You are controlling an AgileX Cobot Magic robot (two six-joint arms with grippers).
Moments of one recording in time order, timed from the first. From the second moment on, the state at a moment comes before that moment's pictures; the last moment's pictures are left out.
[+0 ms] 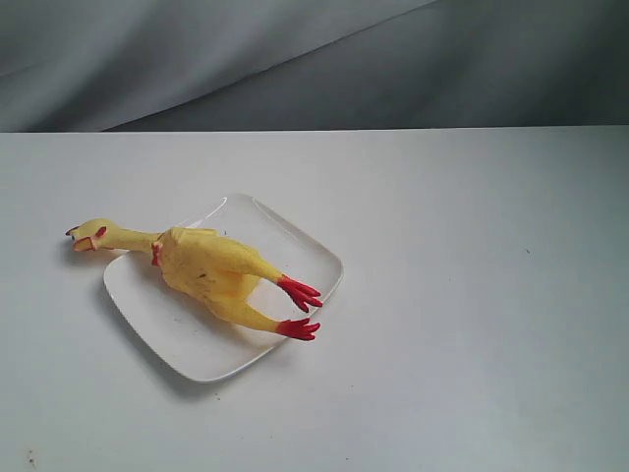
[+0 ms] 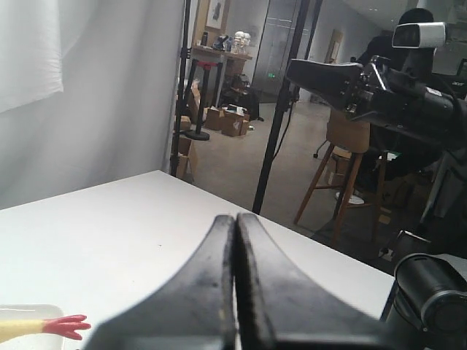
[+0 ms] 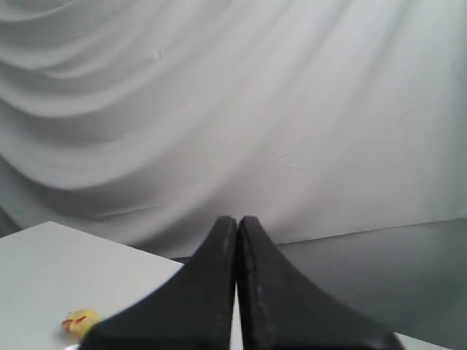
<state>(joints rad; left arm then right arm) -0.18 0.21 -0.38 1.75 -0.84 -2.12 0.55 0.51 -0.51 0.73 -0.03 -0.74</state>
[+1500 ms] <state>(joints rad) -0.18 0.21 -0.38 1.75 -0.83 -2.12 0.03 0.01 -0.02 0.23 0.01 -0.13</state>
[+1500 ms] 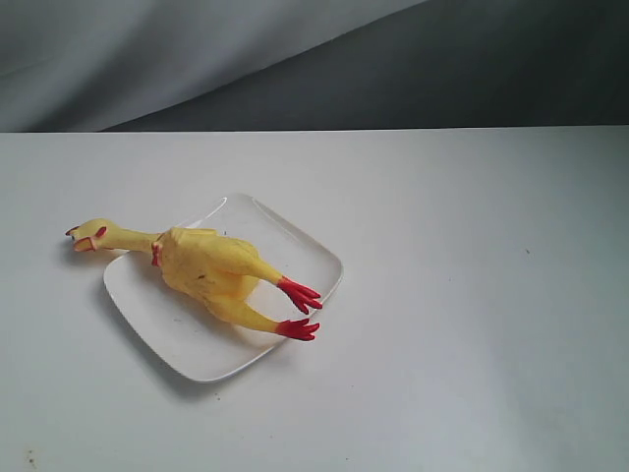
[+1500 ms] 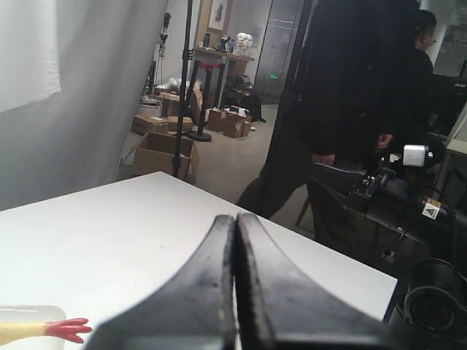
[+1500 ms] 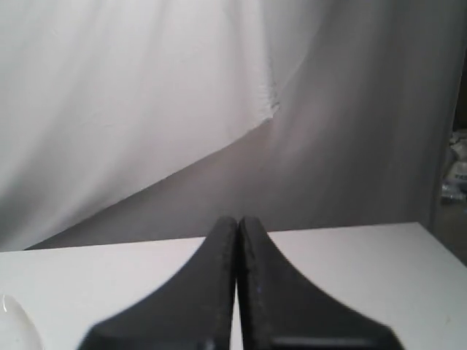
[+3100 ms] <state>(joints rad) -0.18 0.21 -0.38 1.75 -0.83 -2.12 0.03 0.01 0.00 -0.01 0.33 0.02</state>
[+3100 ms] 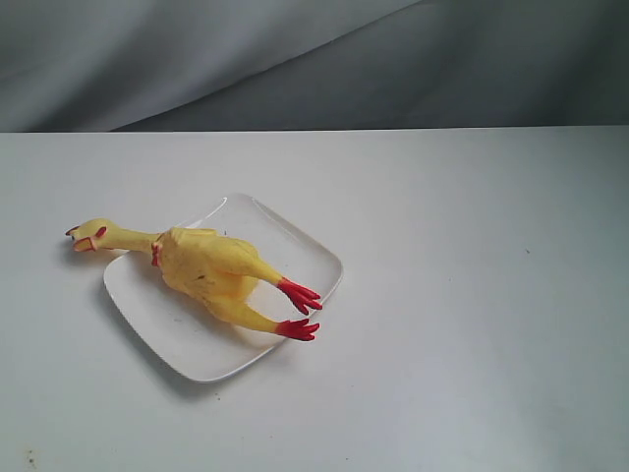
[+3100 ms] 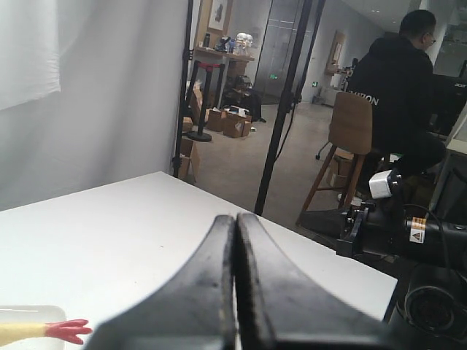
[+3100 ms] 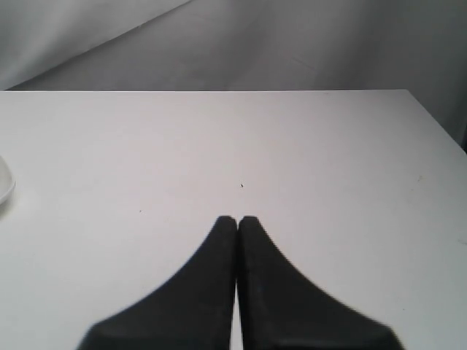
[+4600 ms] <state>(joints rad) 0.01 0.00 -0.32 1.00 -0.26 -1.09 0.03 0.00 0.00 -0.01 0.33 0.02</state>
